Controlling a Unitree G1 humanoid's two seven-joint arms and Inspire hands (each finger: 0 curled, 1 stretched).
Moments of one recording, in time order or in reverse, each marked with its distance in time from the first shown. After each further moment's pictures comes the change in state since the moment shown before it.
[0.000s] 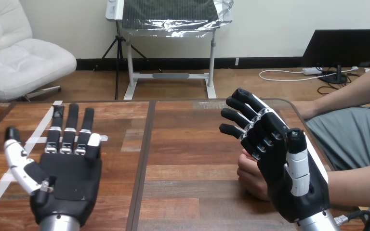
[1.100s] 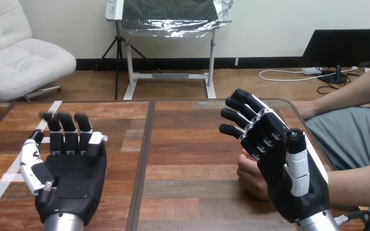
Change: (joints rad) left arm -0.008 -0.009 -0.019 0.000 -0.122 -0.007 0.065; right arm 0.000 0.000 0.000 0.000 -0.004 0.000 -0.001
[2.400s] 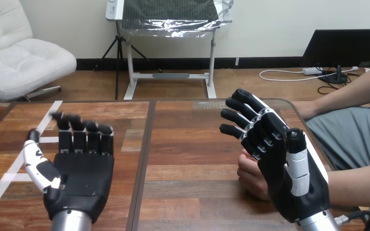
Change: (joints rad) left arm -0.009 0.000 -0.058 -0.002 0.023 -0.035 0.019; right arm 0.000 0.000 0.000 0.000 0.000 0.001 -0.005
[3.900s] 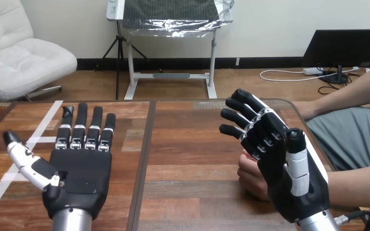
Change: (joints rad) left arm -0.008 0.000 -0.033 0.023 0.102 -0.087 -0.066; right arm 0.000 0.000 0.001 0.000 -0.001 0.000 -0.001
